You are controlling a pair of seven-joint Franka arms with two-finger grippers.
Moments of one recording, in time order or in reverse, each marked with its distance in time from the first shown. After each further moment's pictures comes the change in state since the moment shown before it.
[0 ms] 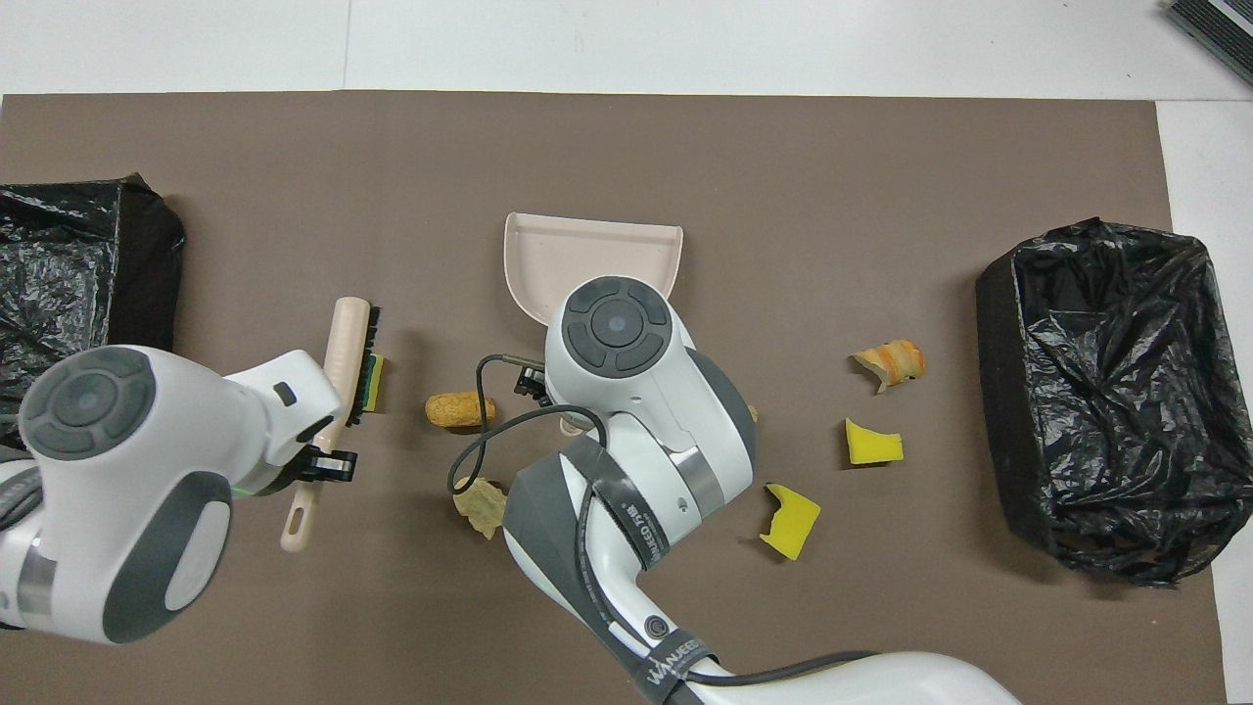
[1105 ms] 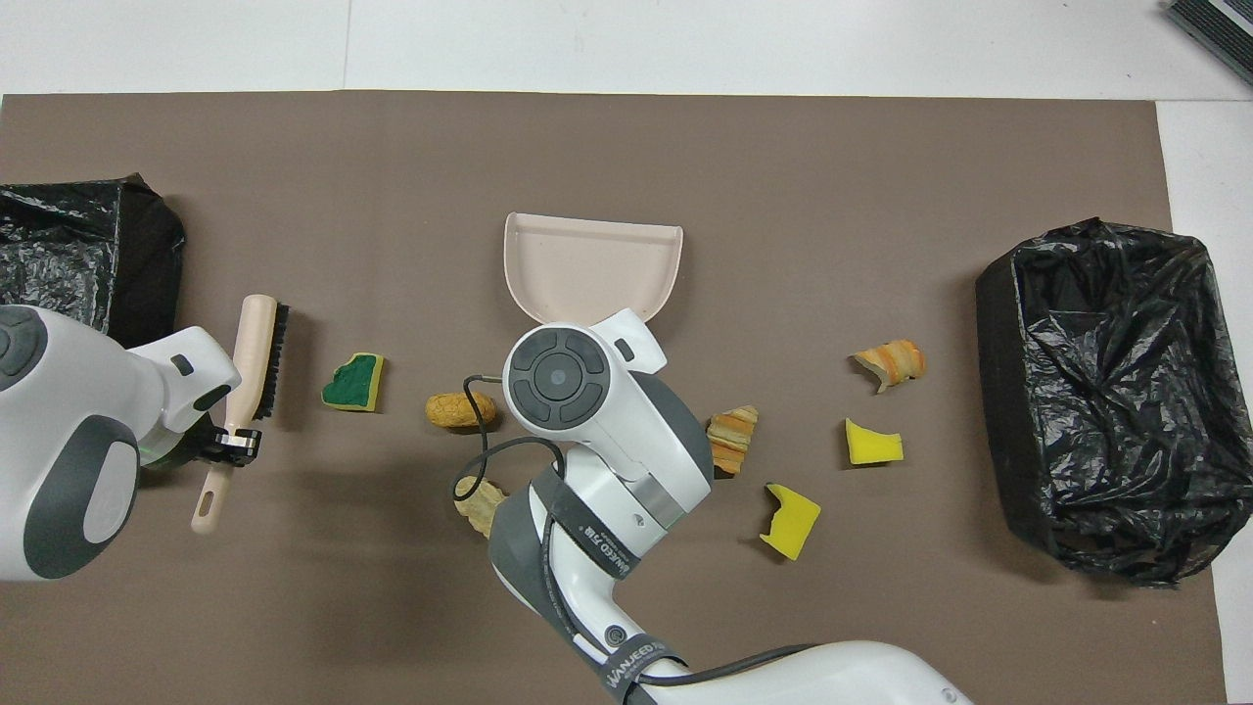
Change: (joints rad) left arm 0.191 0.092 -0.004 0.015 0.080 0.020 0.084; right arm 0.042 0.055 -0.001 -0.020 -0.171 0.129 -0.009
